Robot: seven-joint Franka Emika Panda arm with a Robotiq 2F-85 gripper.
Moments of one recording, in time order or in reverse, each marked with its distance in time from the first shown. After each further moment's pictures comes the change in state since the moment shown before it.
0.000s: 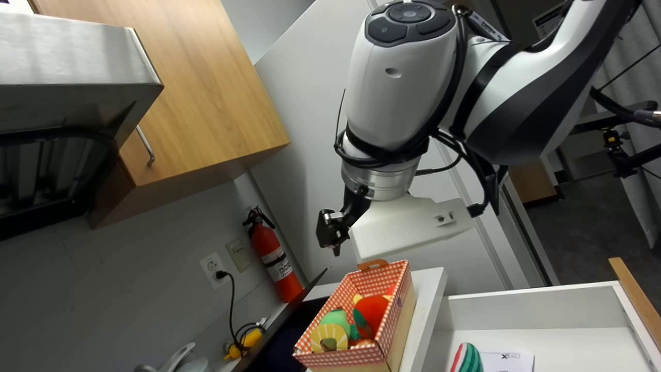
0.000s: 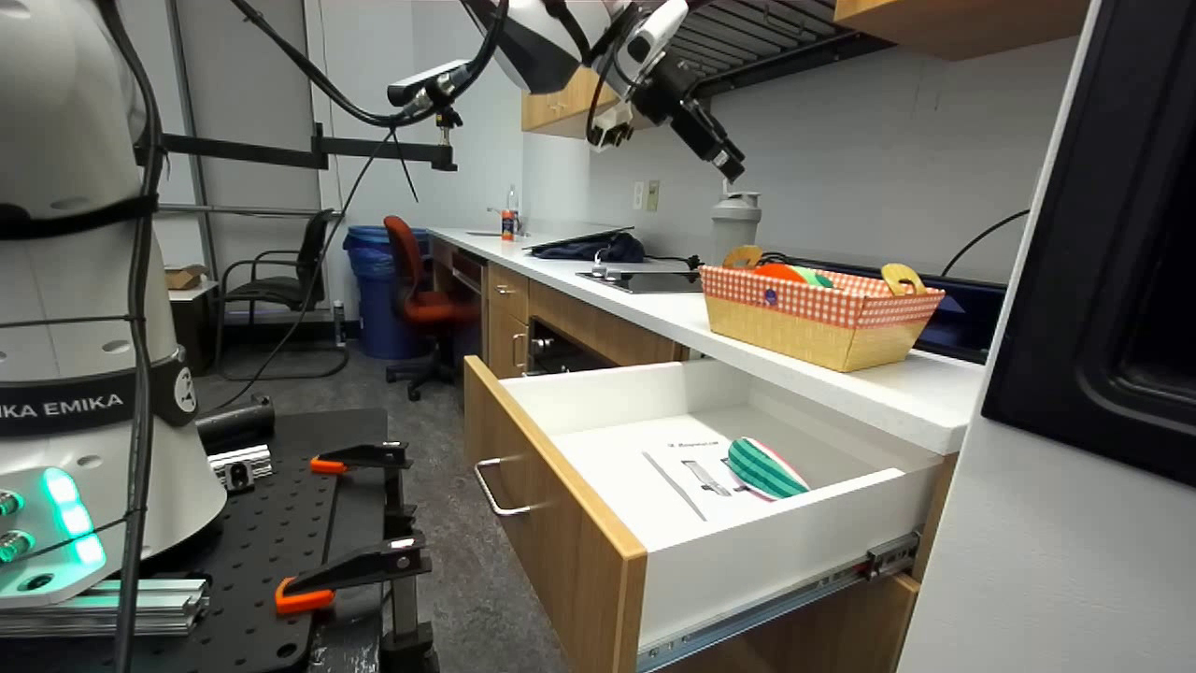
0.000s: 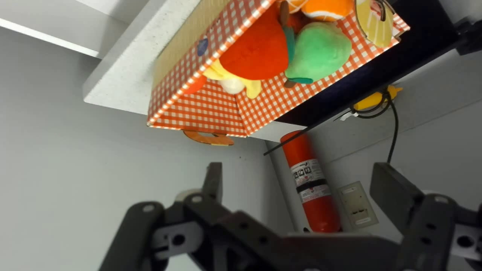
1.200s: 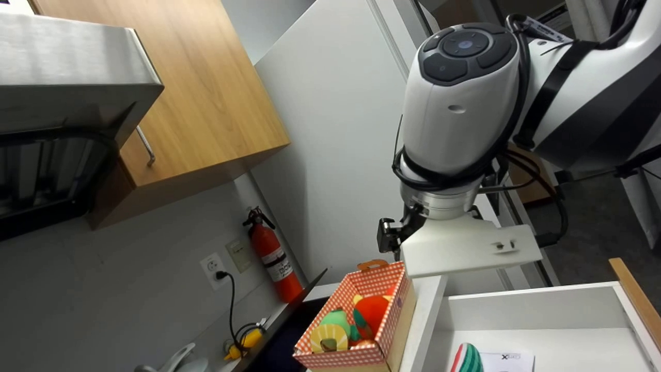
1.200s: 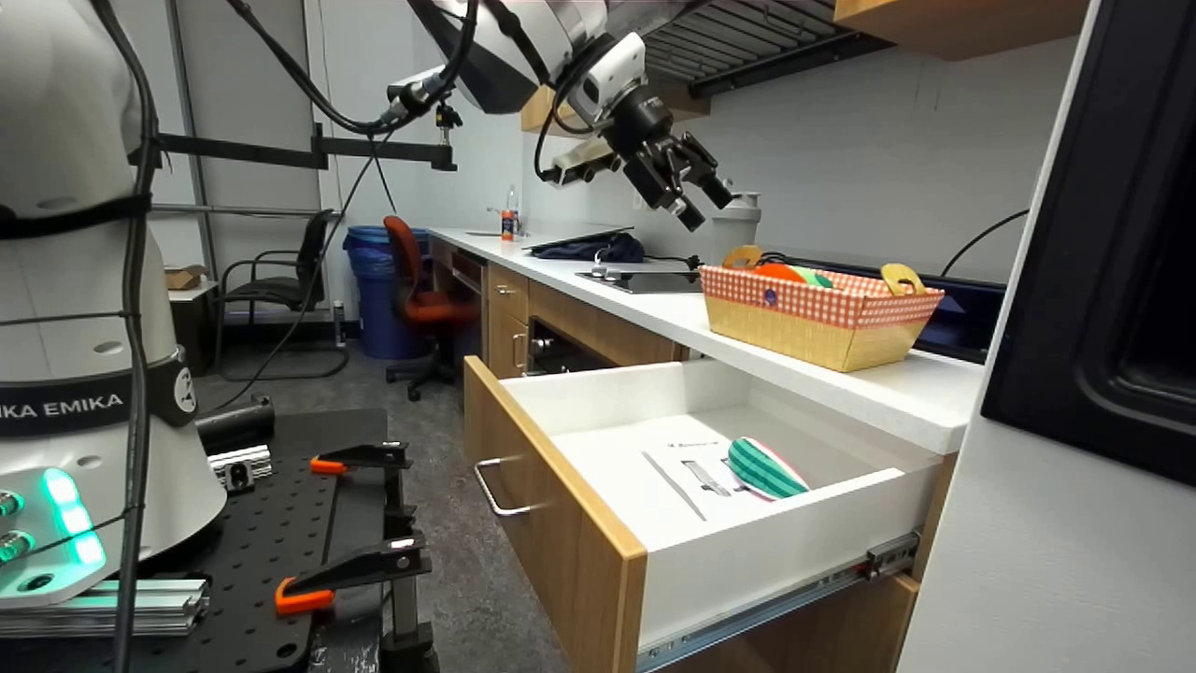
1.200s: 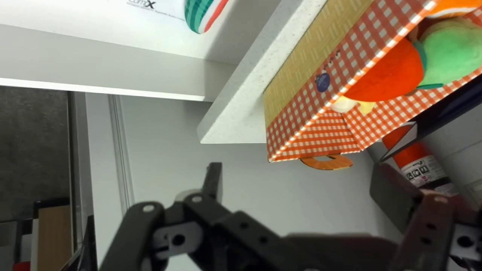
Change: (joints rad) arm -0.076 -0.081 0.056 -0.190 0.029 -0.108 0.263
